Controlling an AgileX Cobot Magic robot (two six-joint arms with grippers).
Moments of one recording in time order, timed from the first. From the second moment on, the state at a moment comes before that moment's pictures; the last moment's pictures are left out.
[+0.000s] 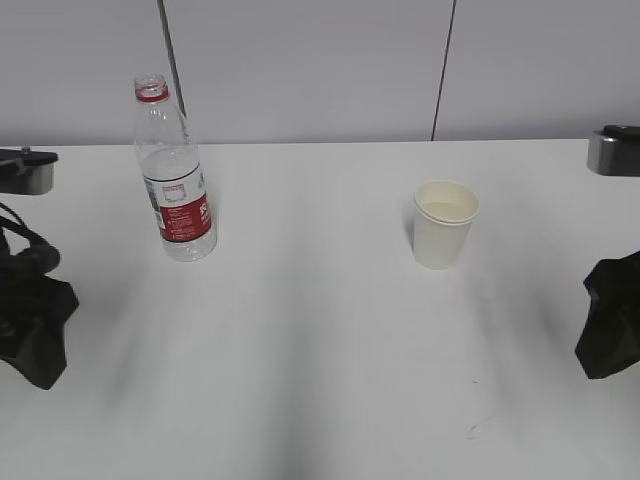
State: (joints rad) left arm -0.38 1.40 -0.97 0.02 1.21 -0.20; right arm 0.25 1.26 -0.95 0.14 1.22 0.12
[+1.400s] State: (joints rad) left arm -0.38 0.04 -0.53 0.05 1.13 -0.10; right arm 0.25 0.09 -0.52 0.09 1.16 -0.14
